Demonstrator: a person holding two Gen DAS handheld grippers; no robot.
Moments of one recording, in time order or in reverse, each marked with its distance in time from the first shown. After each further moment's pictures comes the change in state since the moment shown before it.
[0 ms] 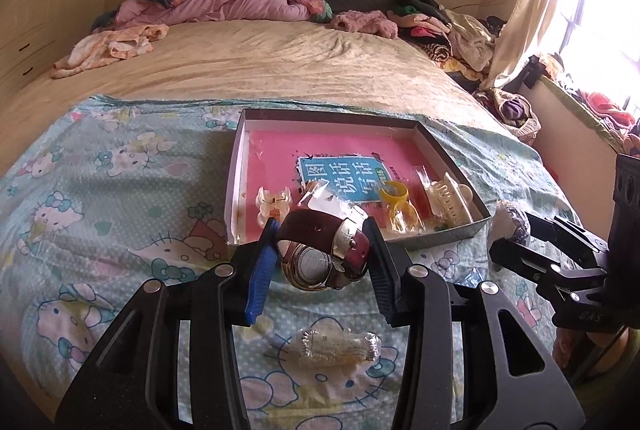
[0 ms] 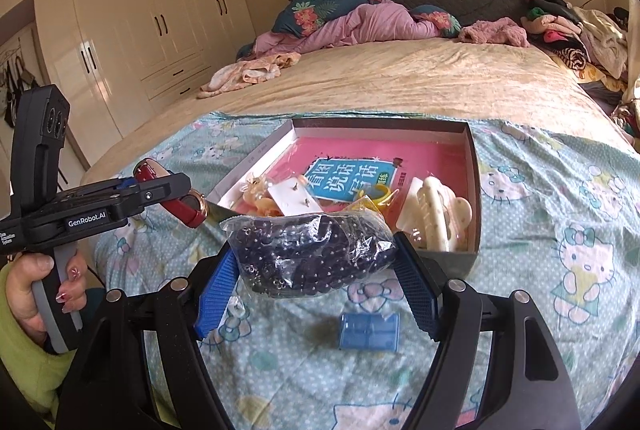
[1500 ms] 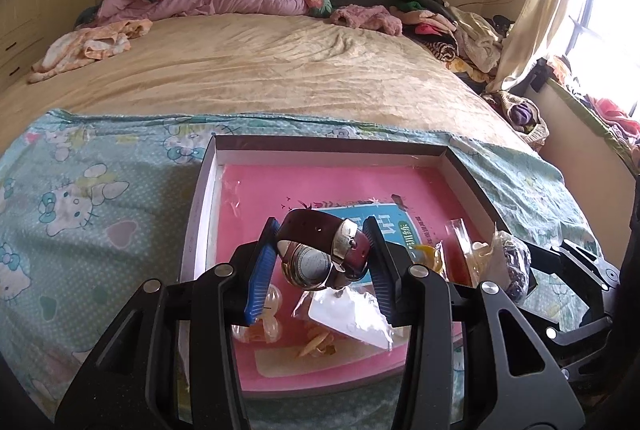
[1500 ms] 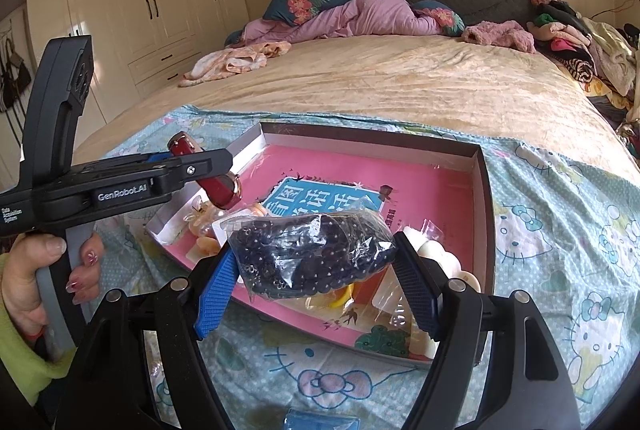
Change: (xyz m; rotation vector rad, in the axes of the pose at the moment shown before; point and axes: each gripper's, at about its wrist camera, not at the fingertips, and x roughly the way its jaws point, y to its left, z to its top) left arm 0.100 0.008 0.051 -0.007 0.017 -0.015; right arm 0.079 -0.023 0.036 -0.043 0.051 -0.045
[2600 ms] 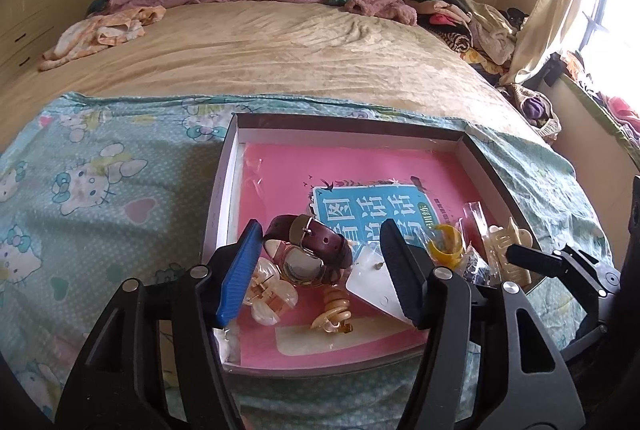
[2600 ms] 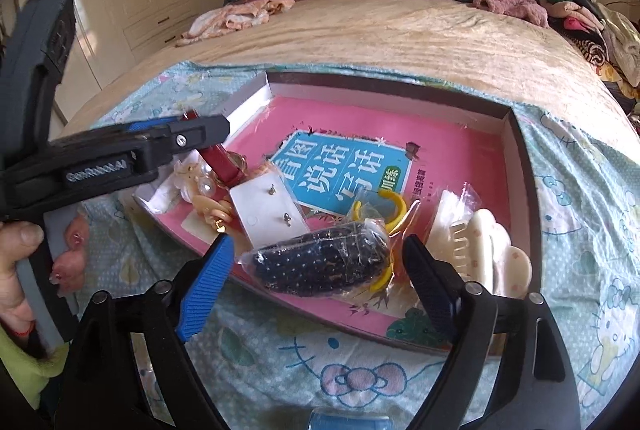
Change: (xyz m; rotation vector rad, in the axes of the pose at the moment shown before) left arm -0.006 0.010 -0.009 -0.017 0.040 0.040; right arm 0.026 0.015 -0.007 -0.002 0.117 0.000
